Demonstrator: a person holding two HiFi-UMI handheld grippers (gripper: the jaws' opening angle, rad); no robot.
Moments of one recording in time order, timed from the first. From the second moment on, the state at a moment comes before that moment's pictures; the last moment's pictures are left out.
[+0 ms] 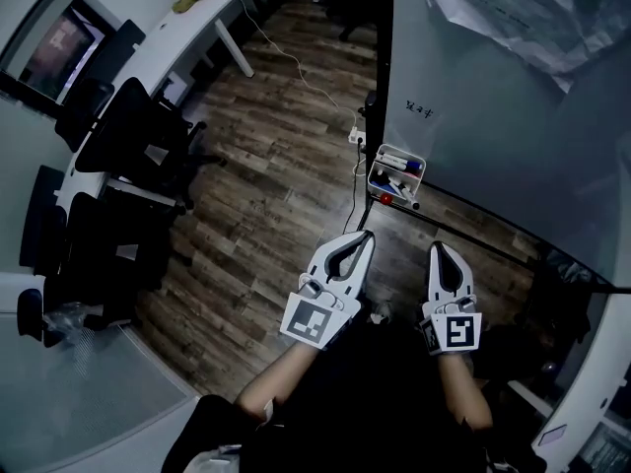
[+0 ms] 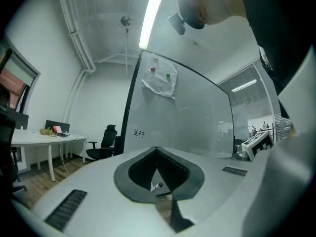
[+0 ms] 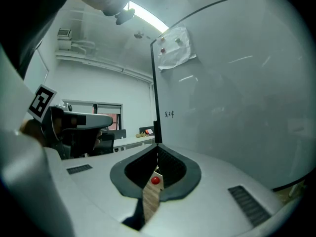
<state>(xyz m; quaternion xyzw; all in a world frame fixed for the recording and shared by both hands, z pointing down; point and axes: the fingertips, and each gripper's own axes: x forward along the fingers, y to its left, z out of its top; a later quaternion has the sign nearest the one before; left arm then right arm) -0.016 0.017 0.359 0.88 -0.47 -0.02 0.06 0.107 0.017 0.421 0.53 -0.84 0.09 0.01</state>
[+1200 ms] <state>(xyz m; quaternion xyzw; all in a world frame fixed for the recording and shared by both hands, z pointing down) -0.029 -0.058 0.414 0.88 -0.46 0.01 0.12 0.089 -0.045 0.492 0.52 -0.84 0.14 0.05</state>
